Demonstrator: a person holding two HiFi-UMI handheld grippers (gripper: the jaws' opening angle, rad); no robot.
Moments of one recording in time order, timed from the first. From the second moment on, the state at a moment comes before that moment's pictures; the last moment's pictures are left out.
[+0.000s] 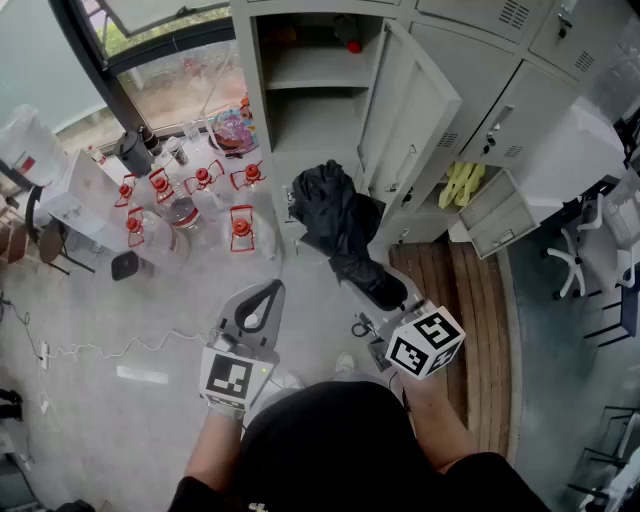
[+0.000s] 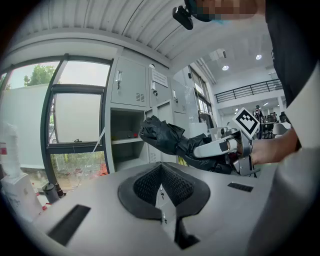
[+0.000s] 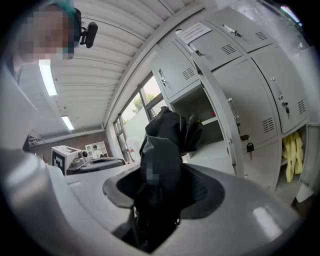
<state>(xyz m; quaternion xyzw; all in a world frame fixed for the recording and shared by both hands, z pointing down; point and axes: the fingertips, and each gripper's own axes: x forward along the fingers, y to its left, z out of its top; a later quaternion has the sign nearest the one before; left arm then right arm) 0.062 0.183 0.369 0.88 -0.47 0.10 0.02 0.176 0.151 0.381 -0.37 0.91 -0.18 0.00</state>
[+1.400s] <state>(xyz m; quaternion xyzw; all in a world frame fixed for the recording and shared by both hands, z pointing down) 0.081 0.122 0.392 0.85 -0.51 0.12 0.01 0.195 0.091 0.399 -0.33 0.92 -0.22 0.03</state>
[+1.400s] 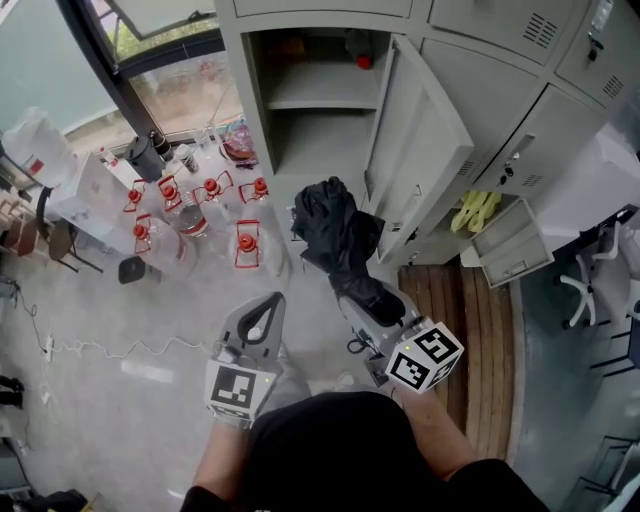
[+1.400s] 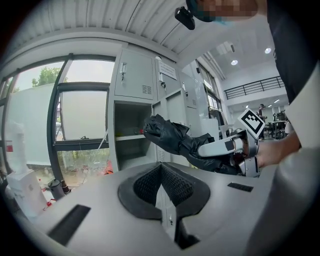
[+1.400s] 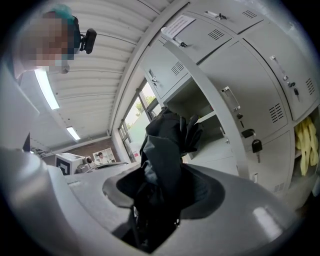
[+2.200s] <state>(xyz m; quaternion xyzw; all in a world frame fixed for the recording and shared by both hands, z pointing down) -0.069 0.014 0.391 0.91 -0.41 0.09 0.03 0.086 -0.006 0.398 -0.46 0.85 -0.24 0.06</state>
